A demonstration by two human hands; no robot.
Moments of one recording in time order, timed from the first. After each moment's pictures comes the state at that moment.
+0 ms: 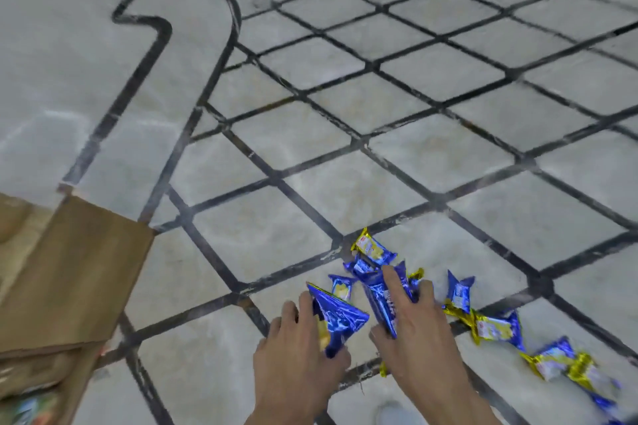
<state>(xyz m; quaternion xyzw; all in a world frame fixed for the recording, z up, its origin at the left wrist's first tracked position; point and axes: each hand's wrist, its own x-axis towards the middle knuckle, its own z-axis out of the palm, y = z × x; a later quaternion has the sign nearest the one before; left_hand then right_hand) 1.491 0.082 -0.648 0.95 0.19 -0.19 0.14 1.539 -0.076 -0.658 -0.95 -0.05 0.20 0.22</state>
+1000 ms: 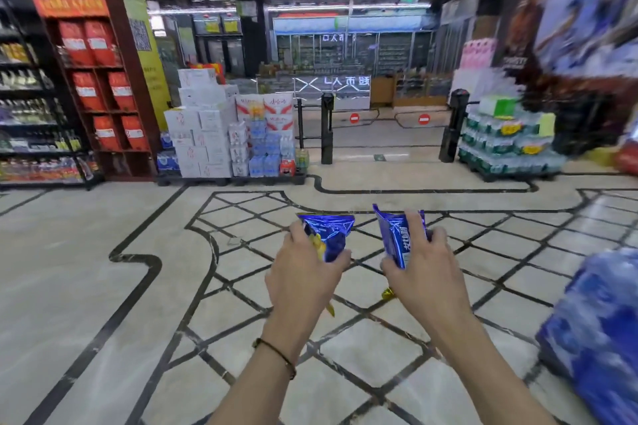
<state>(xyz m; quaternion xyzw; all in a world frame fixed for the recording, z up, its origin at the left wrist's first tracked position) 1.548 0.034 -0.005 0.92 0.09 0.21 0.31 1.533 -0.135 -0.001 -0.94 0.03 -0.24 0.24</state>
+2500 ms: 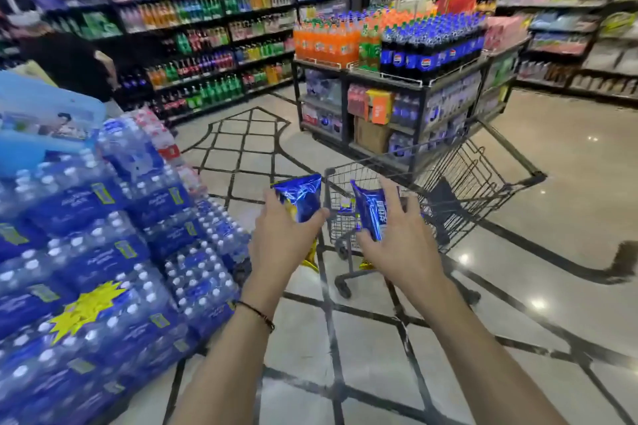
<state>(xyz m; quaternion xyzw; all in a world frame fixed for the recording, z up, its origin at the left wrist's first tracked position) 0.501 -0.492 -0.058 0.48 -0.77 -0.32 0.29 0.378 -0.362 -0.070 -0.38 0.87 -0.32 -0.03</state>
